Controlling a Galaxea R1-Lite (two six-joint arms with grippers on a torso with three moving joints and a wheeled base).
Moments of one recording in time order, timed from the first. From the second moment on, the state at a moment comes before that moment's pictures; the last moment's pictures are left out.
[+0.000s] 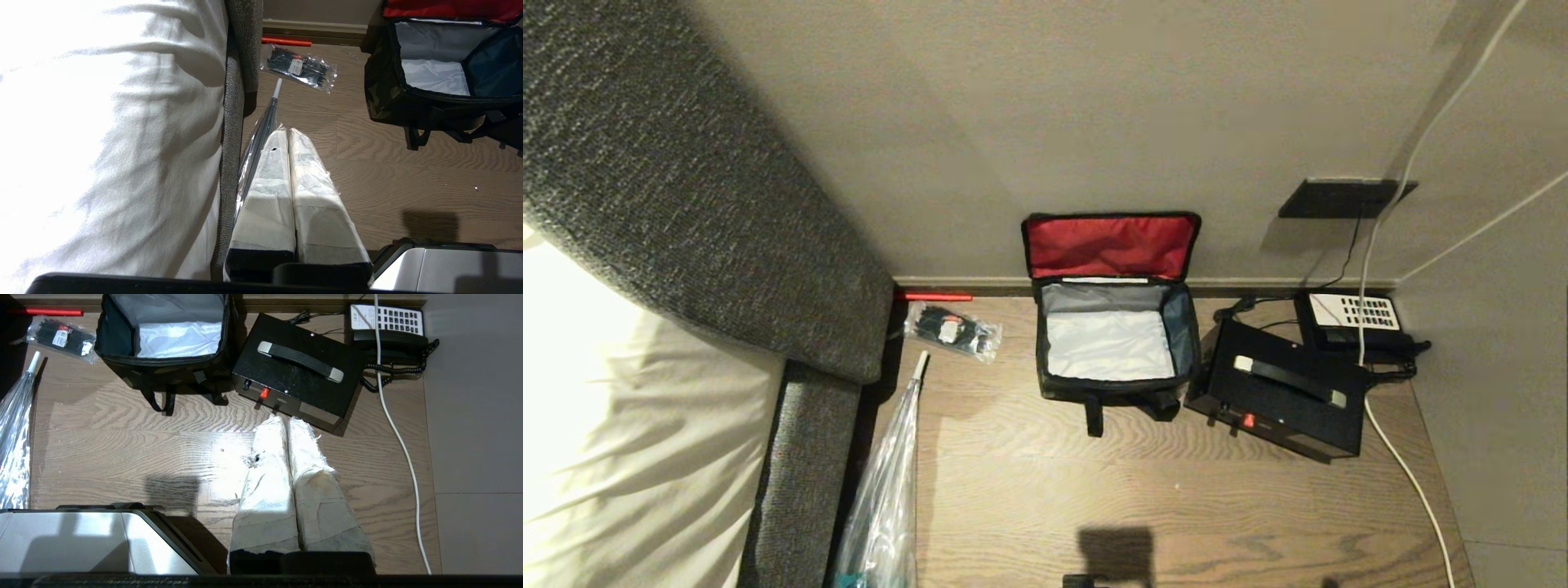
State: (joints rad) left arm 0.00 0.00 0.00 0.00 0.00 0.00; right arm 0.00 0.00 -0.04 0.09 0.00 -0.01
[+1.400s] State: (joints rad) left arm 0.00 0.00 0.00 0.00 0.00 0.00; right arm 0.01 0.92 -0.79 0.50 0.10 0.00
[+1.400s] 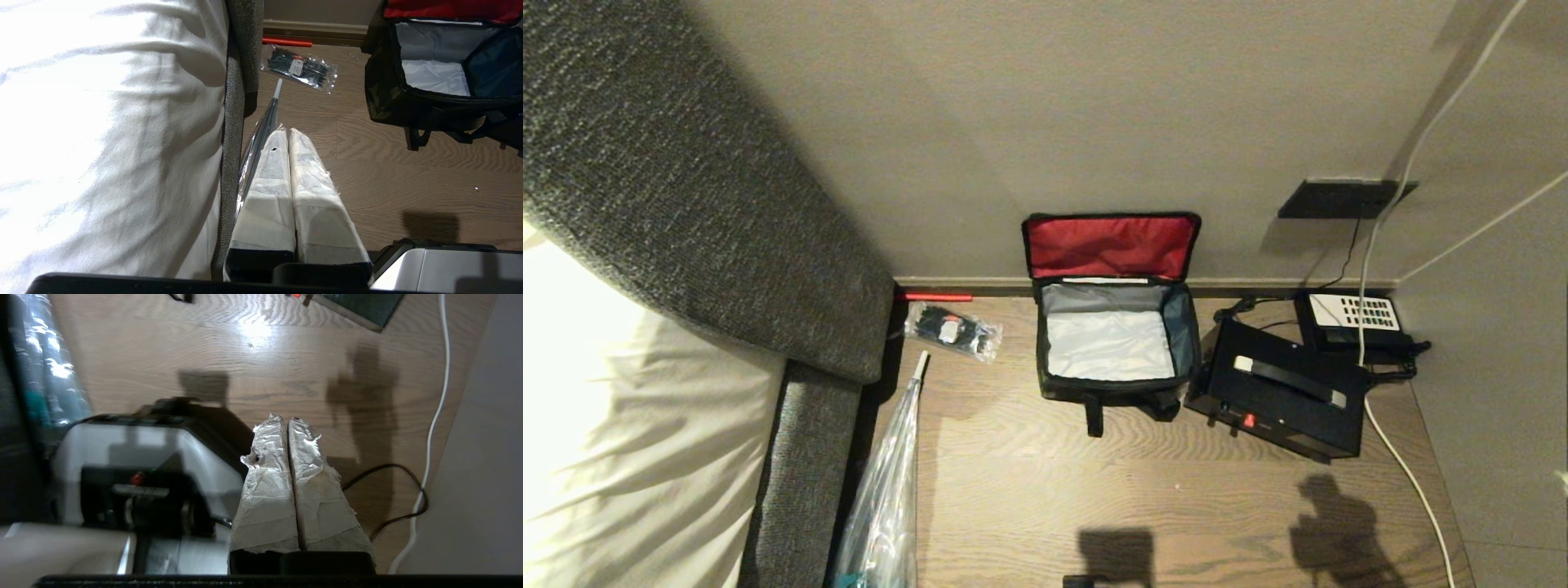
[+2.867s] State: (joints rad) left arm 0.00 0.00 0.00 0.00 0.00 0.00; right arm -0.05 2.11 -0.79 -0.86 -0.33 -1.03
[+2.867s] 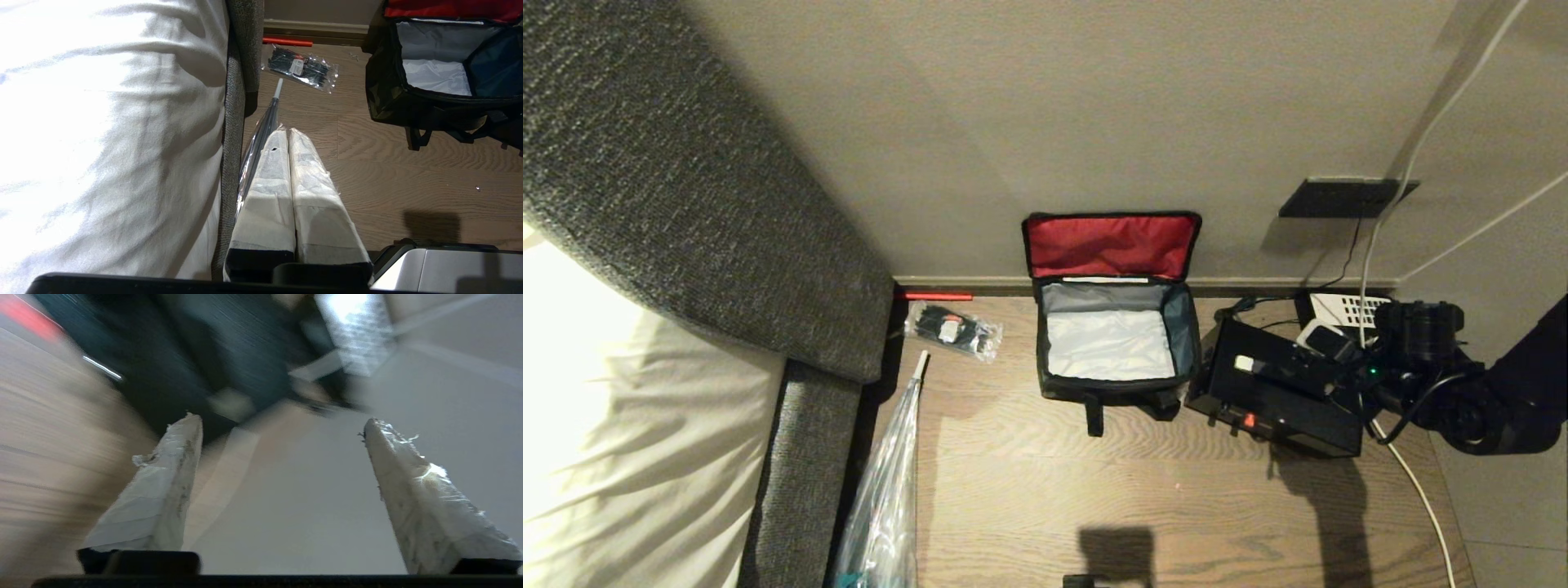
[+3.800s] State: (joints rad) left arm 0.00 0.00 0.00 0.00 0.00 0.00; right arm 0.01 2.36 -0.86 -1.30 -0.47 -1.31
